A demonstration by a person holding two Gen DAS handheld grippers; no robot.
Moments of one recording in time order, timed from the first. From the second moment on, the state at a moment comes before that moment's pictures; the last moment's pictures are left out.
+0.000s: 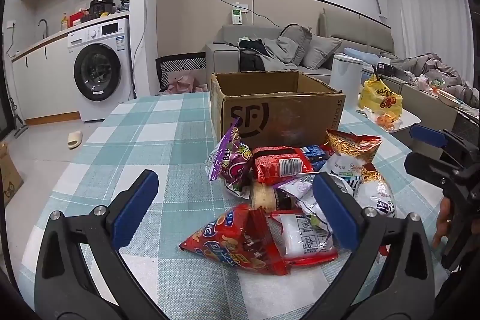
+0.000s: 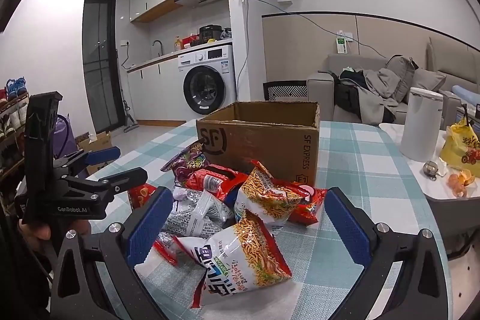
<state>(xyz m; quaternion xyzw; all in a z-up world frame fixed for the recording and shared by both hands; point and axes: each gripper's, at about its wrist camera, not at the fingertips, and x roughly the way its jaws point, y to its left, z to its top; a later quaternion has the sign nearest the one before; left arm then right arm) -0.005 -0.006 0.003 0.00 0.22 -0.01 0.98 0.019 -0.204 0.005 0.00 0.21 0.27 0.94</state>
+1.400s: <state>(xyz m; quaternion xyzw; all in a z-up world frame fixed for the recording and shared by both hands) -0.002 -0.003 0.000 -0.01 0.22 -0.02 0.97 0.022 -0.201 0.004 0.00 0.21 0.27 0.94</state>
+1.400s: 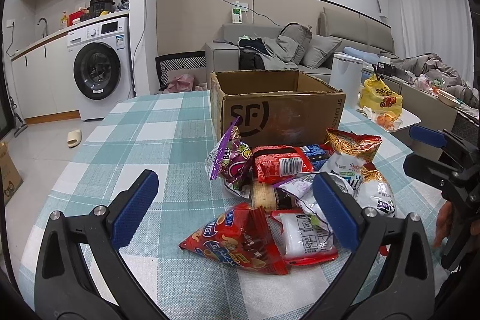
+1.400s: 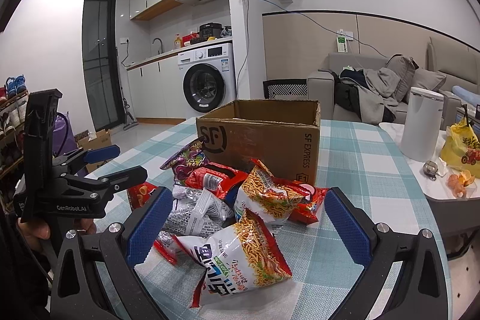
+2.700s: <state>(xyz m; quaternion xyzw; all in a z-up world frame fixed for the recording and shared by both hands) 0.010 -0.004 -0.006 0.00 0.26 -0.02 0.96 0.040 -0.198 -0.001 0.00 0.27 0.26 0.93</state>
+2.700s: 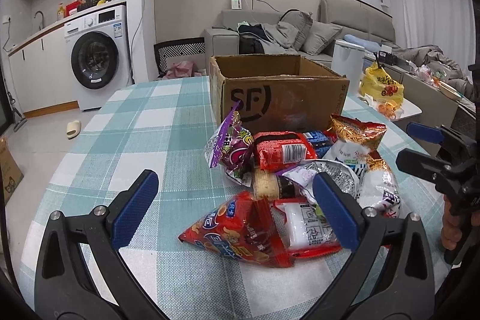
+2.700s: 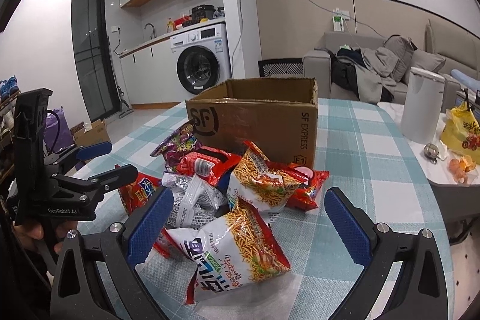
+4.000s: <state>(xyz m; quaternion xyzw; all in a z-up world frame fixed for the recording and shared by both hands) 0.052 0.021 -0.051 -0.04 0.40 -0.02 0.91 0.060 -0.171 -0.047 -0.03 0.42 0.30 0.86</state>
